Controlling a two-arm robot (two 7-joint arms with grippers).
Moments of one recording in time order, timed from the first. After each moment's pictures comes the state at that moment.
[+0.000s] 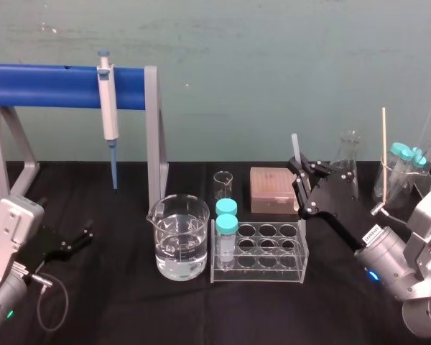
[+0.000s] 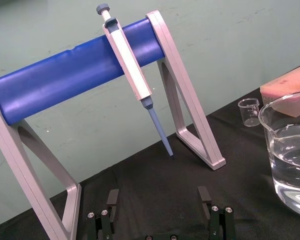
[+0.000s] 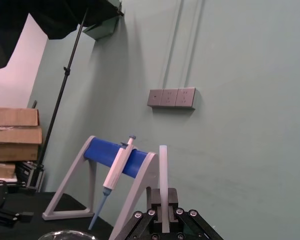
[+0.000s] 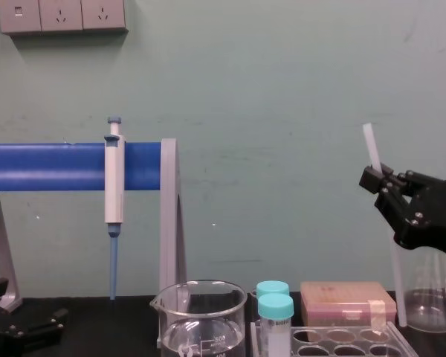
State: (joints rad) left arm -0.20 0.60 0.45 -1.41 -0.25 -0.12 0.03; right arm 0.33 0.28 -0.24 -1.14 0.38 -0.69 0.65
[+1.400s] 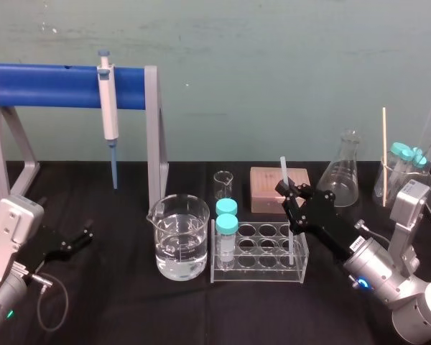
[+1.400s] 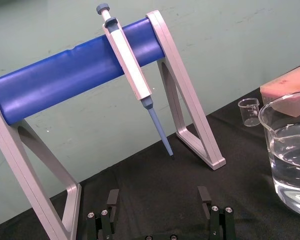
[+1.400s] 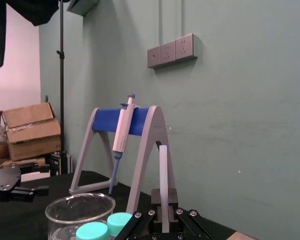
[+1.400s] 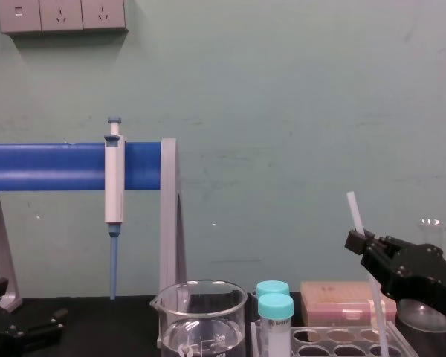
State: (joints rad) left arm -0.20 0.60 0.45 -1.41 -0.25 -0.12 0.03; right arm 0.45 0.24 -0.27 -0.87 0.54 -0.56 0.82
